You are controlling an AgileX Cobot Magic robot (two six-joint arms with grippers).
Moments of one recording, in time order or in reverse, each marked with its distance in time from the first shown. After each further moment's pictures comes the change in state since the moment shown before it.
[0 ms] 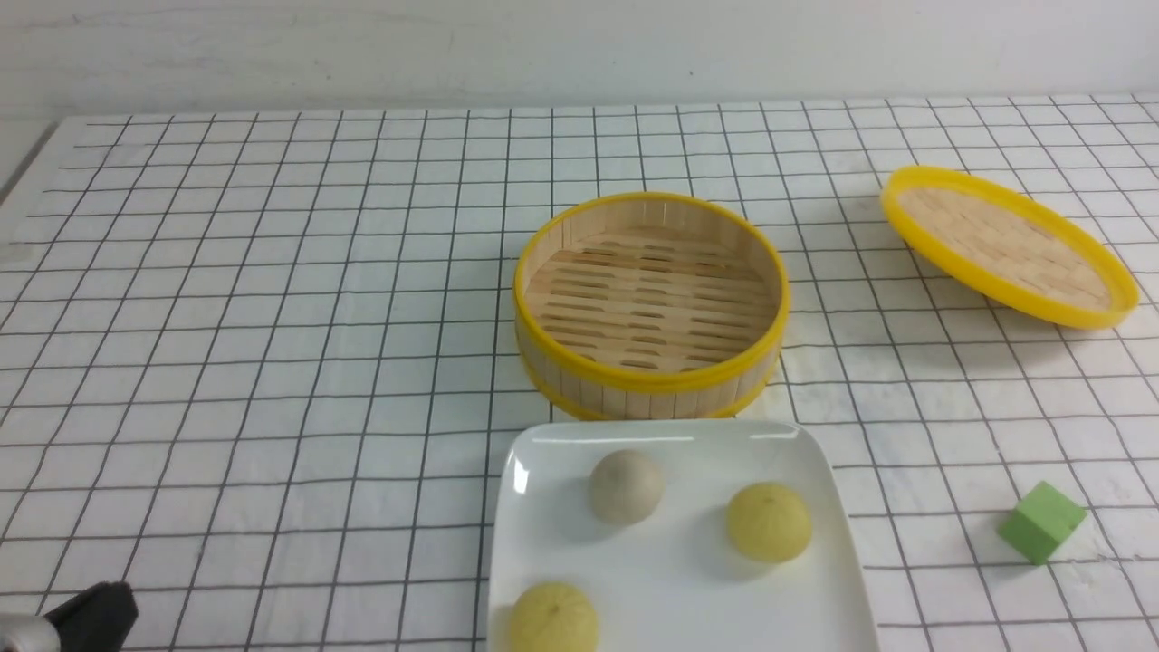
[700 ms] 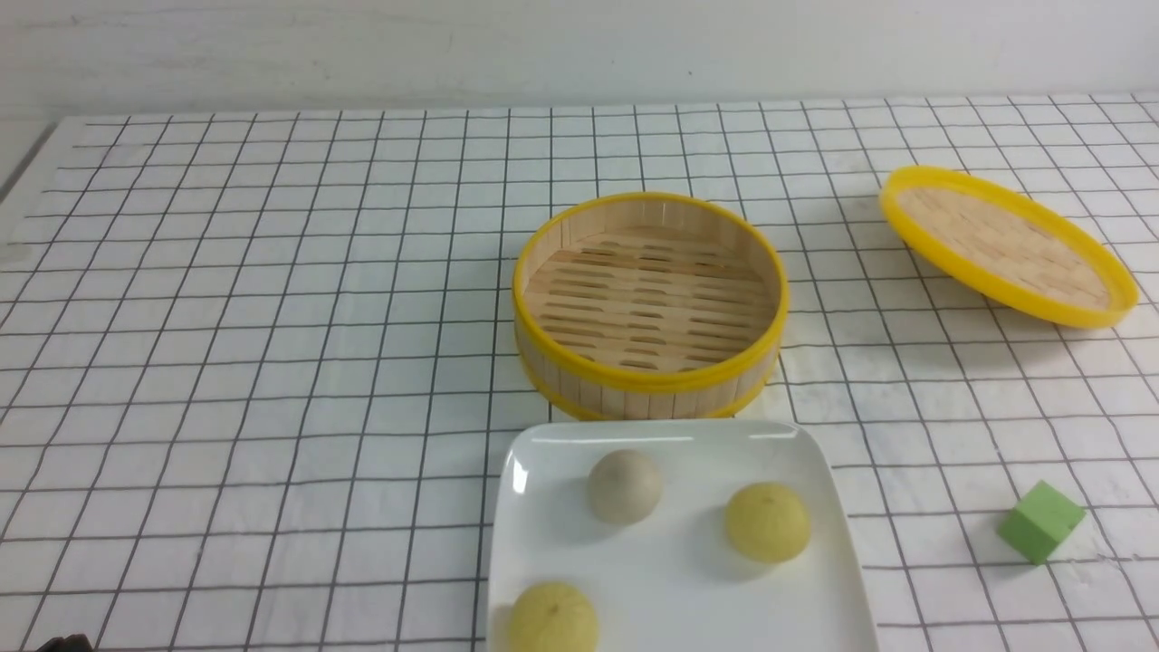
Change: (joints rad) right arm 0.000 0.000 0.000 0.000 0.000 -0.001; left arm 0.122 -0.149 0.082 -0.015 0.072 0.012
